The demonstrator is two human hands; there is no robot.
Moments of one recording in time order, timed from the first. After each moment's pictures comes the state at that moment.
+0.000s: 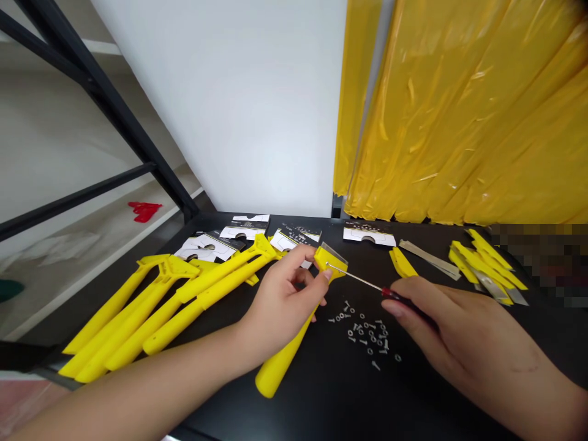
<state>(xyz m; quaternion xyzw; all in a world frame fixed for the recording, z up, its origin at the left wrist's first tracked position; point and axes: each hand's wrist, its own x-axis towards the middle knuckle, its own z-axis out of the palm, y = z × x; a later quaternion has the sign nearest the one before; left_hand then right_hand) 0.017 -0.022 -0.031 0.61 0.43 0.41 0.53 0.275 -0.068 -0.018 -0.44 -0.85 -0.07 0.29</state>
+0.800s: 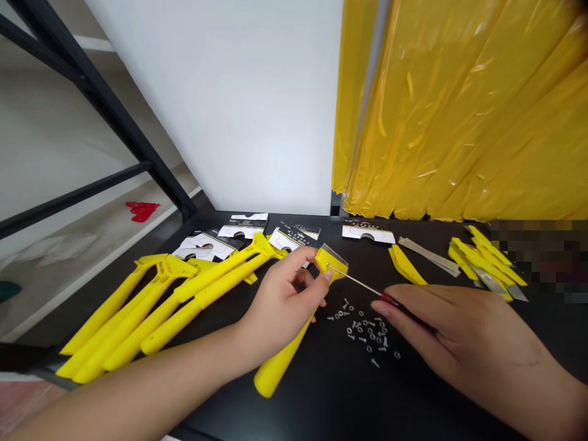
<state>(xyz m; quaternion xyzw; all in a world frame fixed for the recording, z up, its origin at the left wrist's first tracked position) 0.019 -0.023 -0.032 0.62 0.44 0.40 0.51 0.276 -0.069 -0.019 -0.43 -0.86 -0.05 0.28</state>
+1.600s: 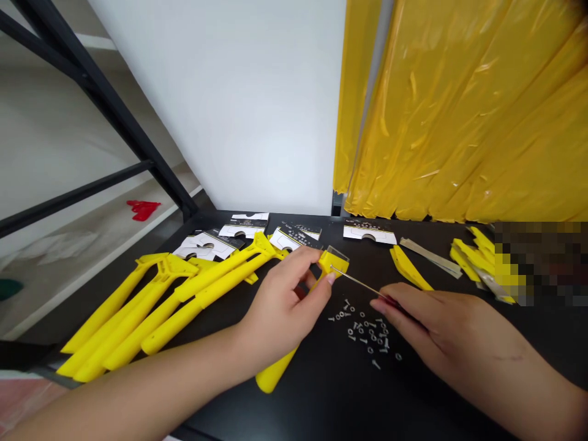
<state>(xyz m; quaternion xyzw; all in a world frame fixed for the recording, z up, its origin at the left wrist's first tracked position) 0.016 -0.024 -0.034 0.74 0.39 0.43 0.34 0.275 -0.068 -0.026 -0.53 -0.78 0.18 0.26</state>
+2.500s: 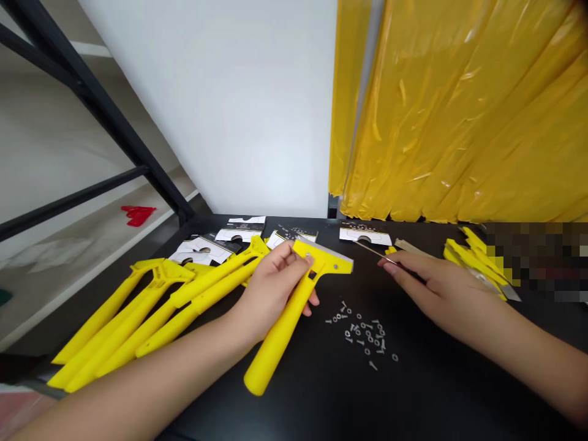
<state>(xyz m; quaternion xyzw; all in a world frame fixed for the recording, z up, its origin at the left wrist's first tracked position) 0.014 -0.007 -0.008 0.48 0.45 0.42 0.63 0.310 -0.025 -0.048 -0.56 -0.79 0.06 0.25</state>
